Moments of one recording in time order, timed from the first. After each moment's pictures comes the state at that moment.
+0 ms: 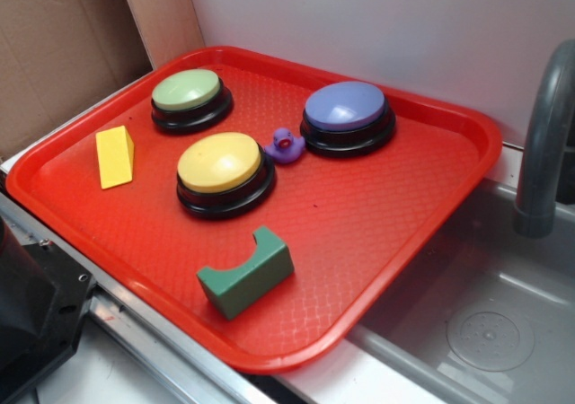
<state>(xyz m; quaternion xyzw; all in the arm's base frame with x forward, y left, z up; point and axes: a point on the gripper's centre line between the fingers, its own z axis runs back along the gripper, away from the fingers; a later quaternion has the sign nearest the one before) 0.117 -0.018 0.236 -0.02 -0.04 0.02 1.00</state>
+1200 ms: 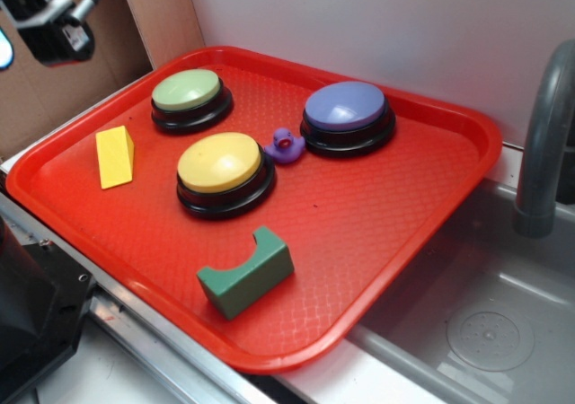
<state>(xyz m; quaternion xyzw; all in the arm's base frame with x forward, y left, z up) 0.126 0.022 0.165 -0.05 -0.08 0.24 0.96</state>
